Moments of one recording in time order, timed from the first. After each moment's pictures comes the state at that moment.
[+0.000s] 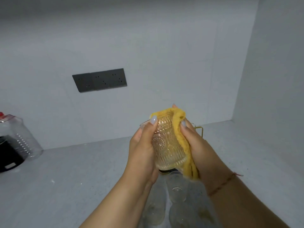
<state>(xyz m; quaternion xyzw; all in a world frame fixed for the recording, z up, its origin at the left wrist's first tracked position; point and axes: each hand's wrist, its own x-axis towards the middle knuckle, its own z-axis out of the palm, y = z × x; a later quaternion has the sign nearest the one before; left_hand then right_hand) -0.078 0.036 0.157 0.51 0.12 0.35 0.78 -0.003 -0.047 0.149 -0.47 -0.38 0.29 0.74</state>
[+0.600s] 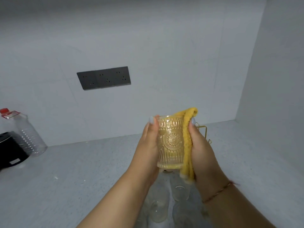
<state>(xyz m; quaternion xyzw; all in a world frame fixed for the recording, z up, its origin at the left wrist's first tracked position) -0.093 0.043 0.158 0.62 0.18 0.26 0.71 -0.017 -0.035 0.141 -0.48 -0.22 0.29 0.80</state>
